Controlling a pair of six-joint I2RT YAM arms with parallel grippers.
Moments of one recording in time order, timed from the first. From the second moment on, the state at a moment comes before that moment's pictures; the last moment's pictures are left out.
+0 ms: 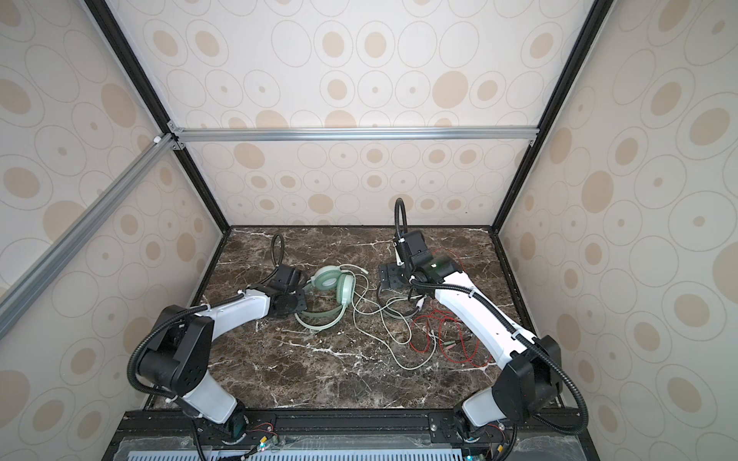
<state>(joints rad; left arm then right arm) -0.37 1.67 0.96 -0.37 -0.18 -0.51 0.51 1.46 1.35 -0.76 0.11 0.27</state>
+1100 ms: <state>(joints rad) -0.30 1.66 1.06 -0.42 -0.08 -0.51 0.51 1.36 1.35 -0.78 0.12 0.22</state>
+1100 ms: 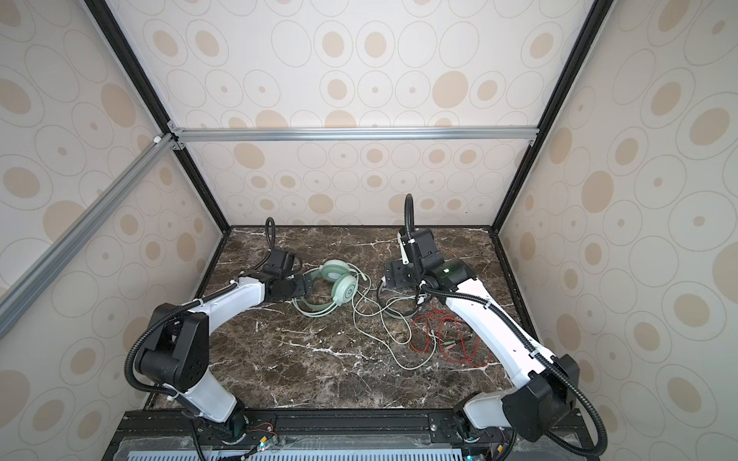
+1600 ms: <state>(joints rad) -0.31 1.83 1.09 -0.40 -0.13 -0.61 0.51 1.38 1.34 -0.77 0.11 0.23</state>
